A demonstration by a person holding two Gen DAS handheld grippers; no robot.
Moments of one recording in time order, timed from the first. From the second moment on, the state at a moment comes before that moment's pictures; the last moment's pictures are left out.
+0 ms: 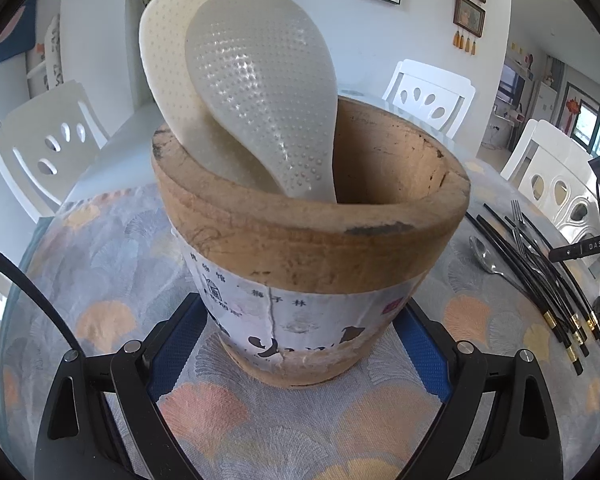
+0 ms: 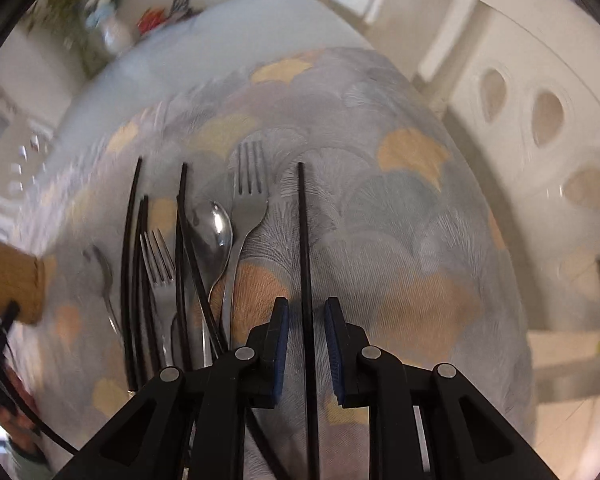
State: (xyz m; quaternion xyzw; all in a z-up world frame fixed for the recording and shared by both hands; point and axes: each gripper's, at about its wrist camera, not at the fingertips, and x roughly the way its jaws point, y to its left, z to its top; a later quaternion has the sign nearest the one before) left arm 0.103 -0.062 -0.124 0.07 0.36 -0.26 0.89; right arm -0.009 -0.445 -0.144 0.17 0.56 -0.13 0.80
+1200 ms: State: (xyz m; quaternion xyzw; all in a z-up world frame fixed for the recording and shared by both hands) left arm 0.103 -0.064 -0.126 0.07 0.36 -0.26 0.89; right arm -0.001 -0.350 0.038 0.13 0.28 -0.03 0.95
